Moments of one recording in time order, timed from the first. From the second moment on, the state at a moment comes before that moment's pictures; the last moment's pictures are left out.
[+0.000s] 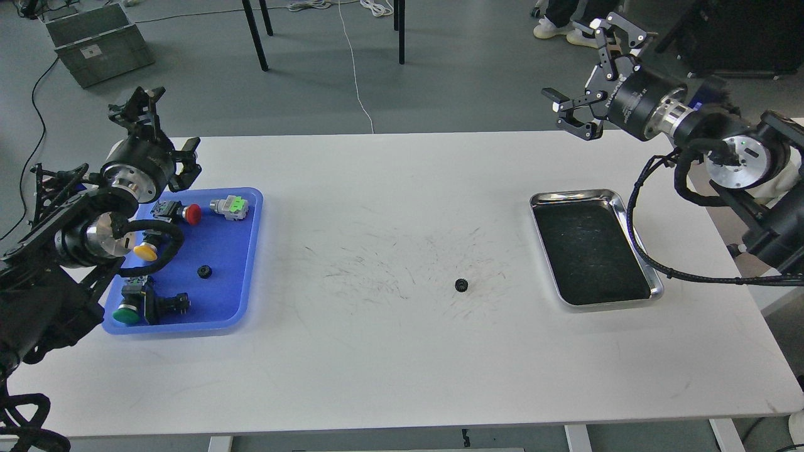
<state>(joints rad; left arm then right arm) -0.69 0.41 -0.91 -0.74 0.18 -0.11 -0.18 1.14 -0.51 0.32 0.87 -0.02 0.41 -0.06</state>
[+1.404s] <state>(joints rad) -0.69 0.42 -0.91 -0.71 0.13 -0.07 -0.19 1.51 -0.04 -0.64 0.98 -0.26 0.49 -0.32</state>
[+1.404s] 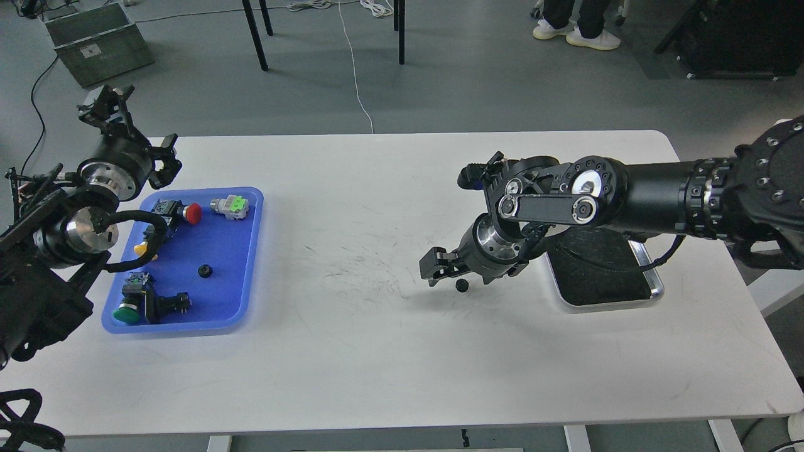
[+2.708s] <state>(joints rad) -0.69 0.42 -0.91 -0.71 0.13 -0.07 -0.19 1.43 0.00 -0.64 0.88 -0.37 0.46 -0.32</state>
